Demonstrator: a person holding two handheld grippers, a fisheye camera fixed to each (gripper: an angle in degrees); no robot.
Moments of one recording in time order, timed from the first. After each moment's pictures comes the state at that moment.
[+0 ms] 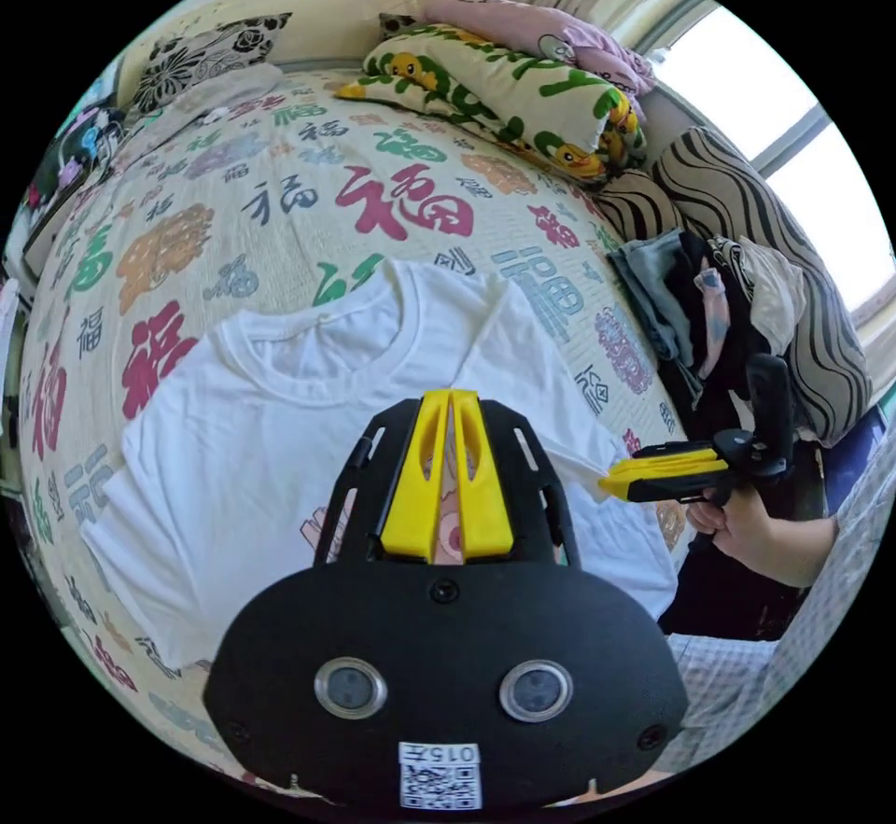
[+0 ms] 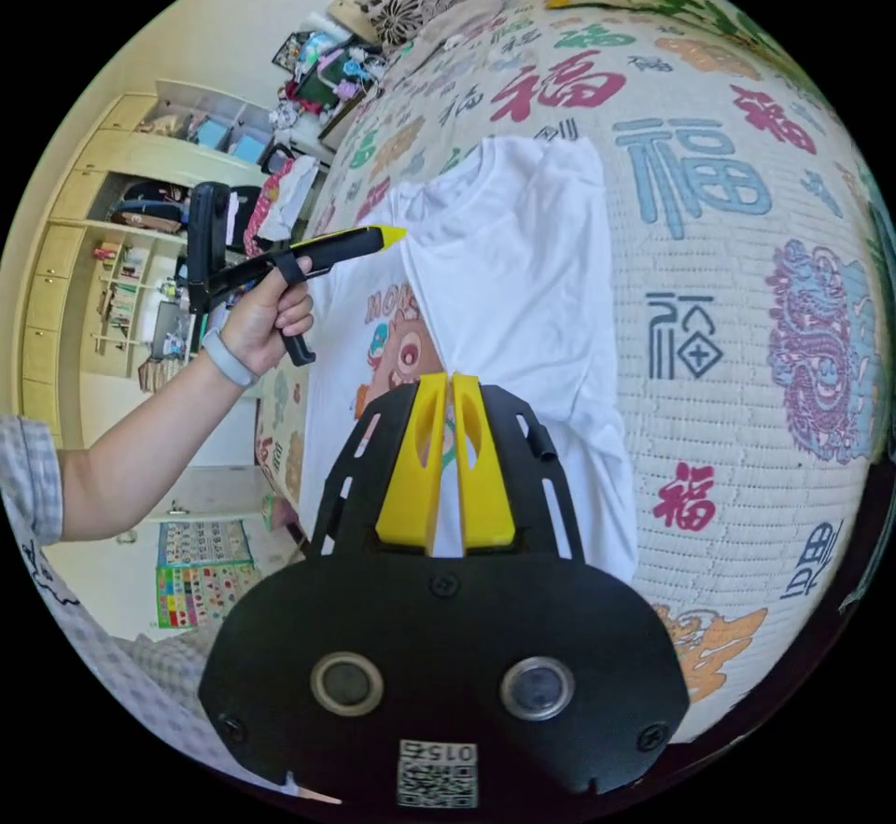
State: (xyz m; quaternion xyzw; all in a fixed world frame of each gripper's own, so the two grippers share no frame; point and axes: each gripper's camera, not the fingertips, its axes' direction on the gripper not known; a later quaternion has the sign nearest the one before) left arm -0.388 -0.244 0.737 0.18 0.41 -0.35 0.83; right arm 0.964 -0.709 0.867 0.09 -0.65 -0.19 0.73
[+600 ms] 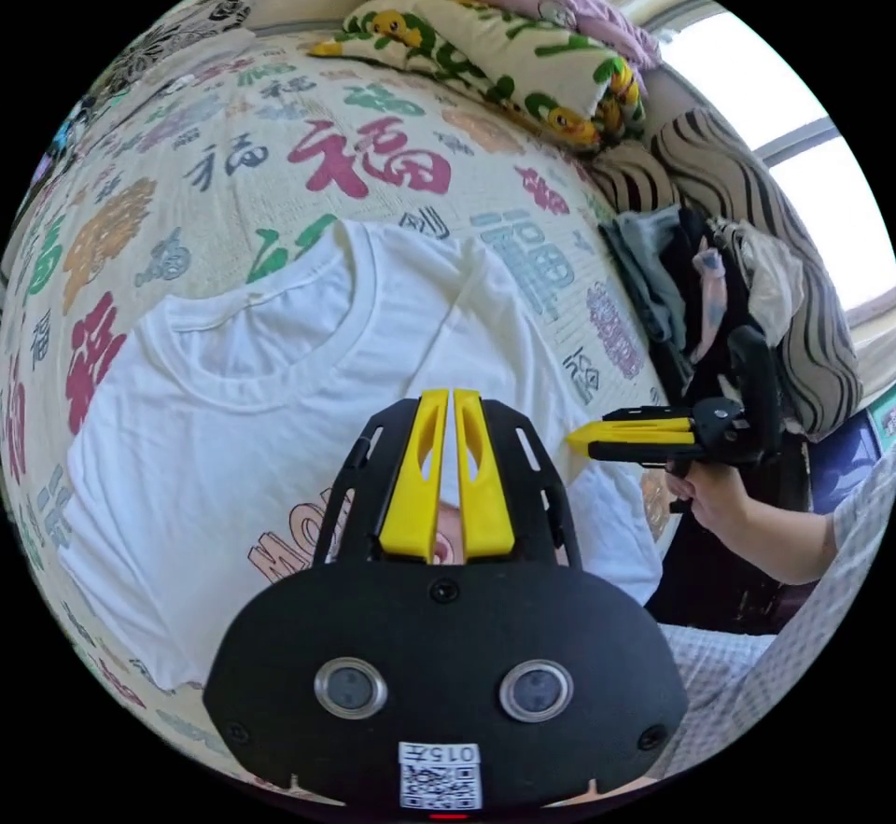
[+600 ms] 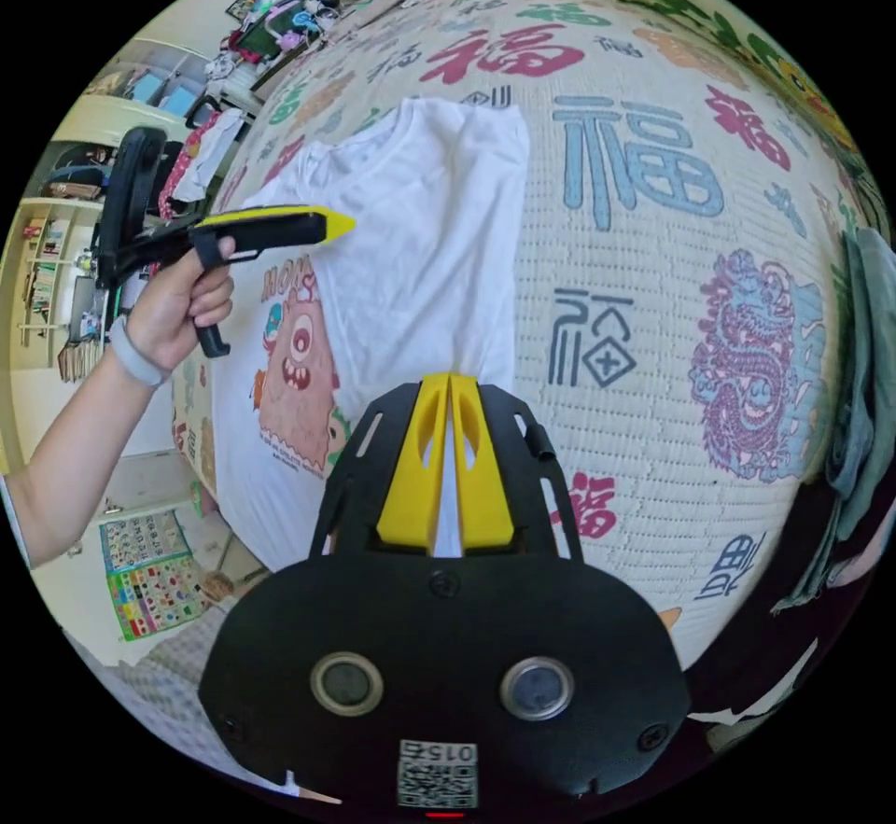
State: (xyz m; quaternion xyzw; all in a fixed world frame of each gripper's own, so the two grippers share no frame) left arm -0.405 -0.309 0.727 0.15 0.46 -0.32 0.82; right arm 0.901 -0.771 0.881 0.07 -0.52 -0.22 0.82
